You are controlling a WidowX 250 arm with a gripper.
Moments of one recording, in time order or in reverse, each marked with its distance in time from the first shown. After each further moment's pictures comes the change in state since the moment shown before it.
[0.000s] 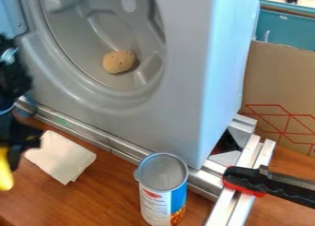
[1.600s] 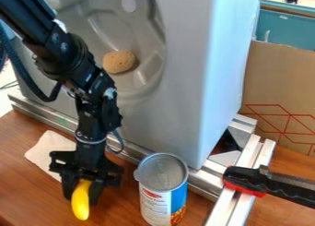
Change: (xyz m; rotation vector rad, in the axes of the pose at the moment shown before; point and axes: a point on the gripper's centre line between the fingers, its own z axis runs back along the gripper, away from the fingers) arm -0.029 -0.106 -0.048 -0.077 0.256 -0.381
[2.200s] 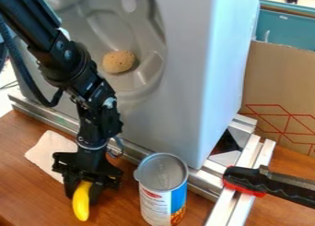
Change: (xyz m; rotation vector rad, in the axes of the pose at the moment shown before) arm 0.011 0.000 -0.010 0.011 -0.073 -0.031
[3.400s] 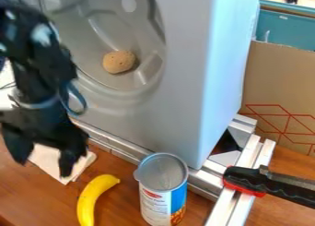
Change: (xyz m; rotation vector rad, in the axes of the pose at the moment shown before) arm -0.053 0.039 0.114 -0.010 -0.241 0.000
